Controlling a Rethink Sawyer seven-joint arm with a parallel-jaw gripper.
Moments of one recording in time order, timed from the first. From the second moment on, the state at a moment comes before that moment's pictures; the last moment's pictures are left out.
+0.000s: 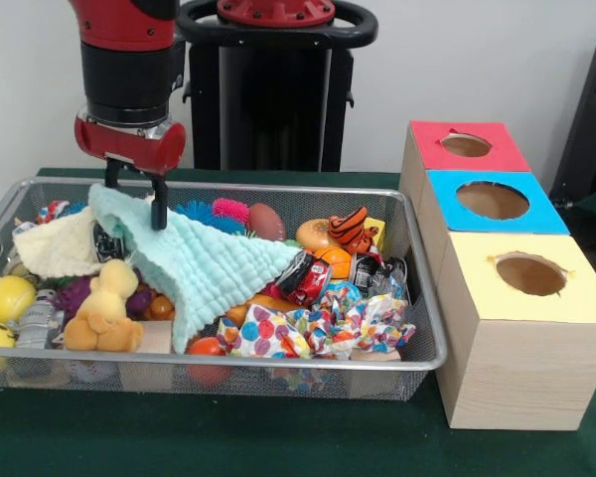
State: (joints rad) arm -0.74 -0.70 0.33 1.72 -0.57 0.55 2.11
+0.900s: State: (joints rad) arm -0.68 -0.80 0.38 1.78 -0.47 0.60 2.11
